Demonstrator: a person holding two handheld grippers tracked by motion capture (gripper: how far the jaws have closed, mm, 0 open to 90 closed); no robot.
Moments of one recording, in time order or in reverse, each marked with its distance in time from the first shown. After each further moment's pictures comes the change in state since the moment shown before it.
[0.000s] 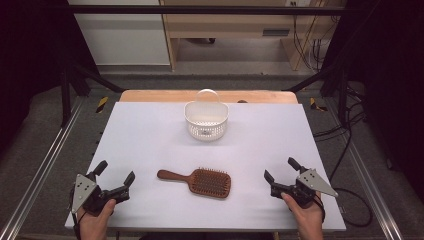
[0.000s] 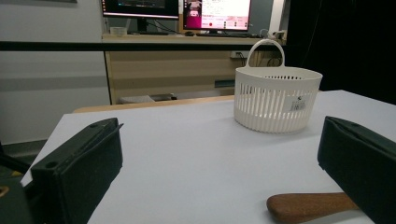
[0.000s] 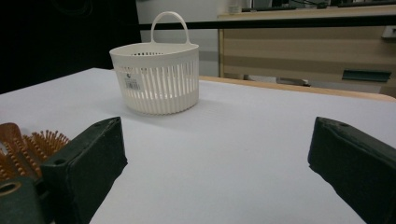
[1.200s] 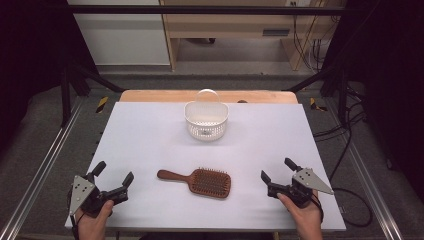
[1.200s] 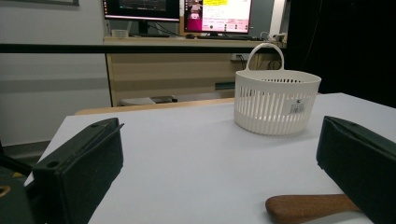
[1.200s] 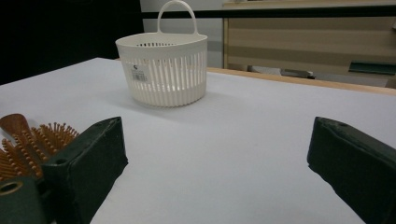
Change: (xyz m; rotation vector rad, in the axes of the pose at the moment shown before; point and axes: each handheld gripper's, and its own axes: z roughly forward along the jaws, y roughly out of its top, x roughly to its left) left arm -0.001 0.002 -0.004 -0.009 0.003 -0.003; right arm 0.009 0.004 0.004 0.047 0.015 -0.016
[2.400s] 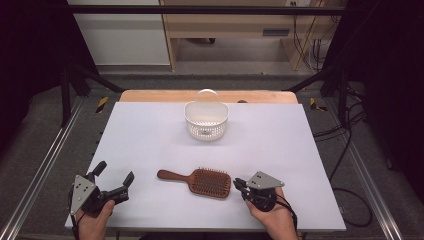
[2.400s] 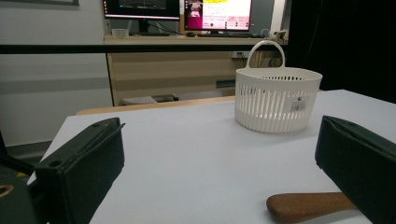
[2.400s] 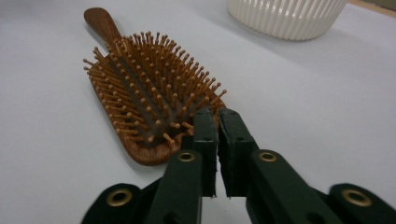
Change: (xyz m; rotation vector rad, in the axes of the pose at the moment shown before) left arm -0.001 0.001 0.001 0.008 0.005 0.012; right arm 0.080 0.002 0.037 0.374 0.222 -0.183
